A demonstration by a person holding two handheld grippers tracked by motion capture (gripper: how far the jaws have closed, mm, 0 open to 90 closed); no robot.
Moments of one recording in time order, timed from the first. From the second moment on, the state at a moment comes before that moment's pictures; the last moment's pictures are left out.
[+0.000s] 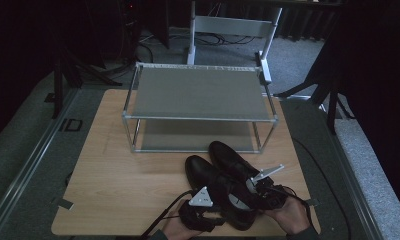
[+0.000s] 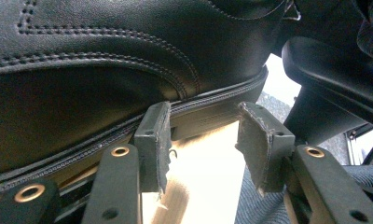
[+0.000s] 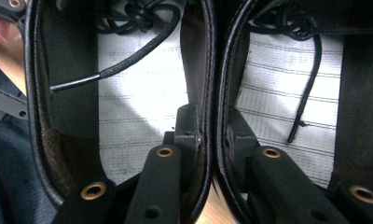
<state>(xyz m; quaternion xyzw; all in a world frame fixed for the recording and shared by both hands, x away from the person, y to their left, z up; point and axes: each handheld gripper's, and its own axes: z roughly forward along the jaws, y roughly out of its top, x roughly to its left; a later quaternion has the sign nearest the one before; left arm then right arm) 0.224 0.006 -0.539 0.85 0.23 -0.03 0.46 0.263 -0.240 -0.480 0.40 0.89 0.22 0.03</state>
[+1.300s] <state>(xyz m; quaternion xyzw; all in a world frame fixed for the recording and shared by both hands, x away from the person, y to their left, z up) 0.227 0.011 -0.506 0.83 0.26 0.06 0.48 0.252 -0.249 -0.468 0.47 0.81 0.35 0.07</state>
